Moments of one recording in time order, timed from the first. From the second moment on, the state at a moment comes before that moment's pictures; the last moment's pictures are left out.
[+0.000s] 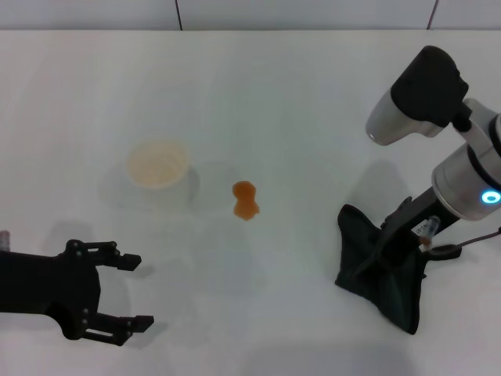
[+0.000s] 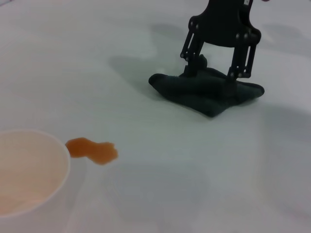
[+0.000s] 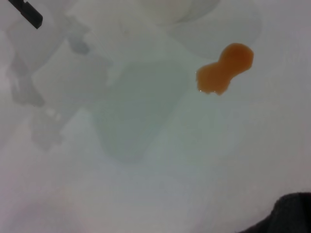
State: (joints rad) left arm -0.21 -2.08 1.07 1.27 2.15 1.72 -1.54; right arm 0.55 2.02 -1.63 -1.38 -2.38 -1.55 2.61
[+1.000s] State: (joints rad) left arm -0.22 -2.08 1.12 1.25 2.15 1.67 -1.53; right arm 0.57 2.02 -1.63 -1.32 -2.42 -1.54 2.63
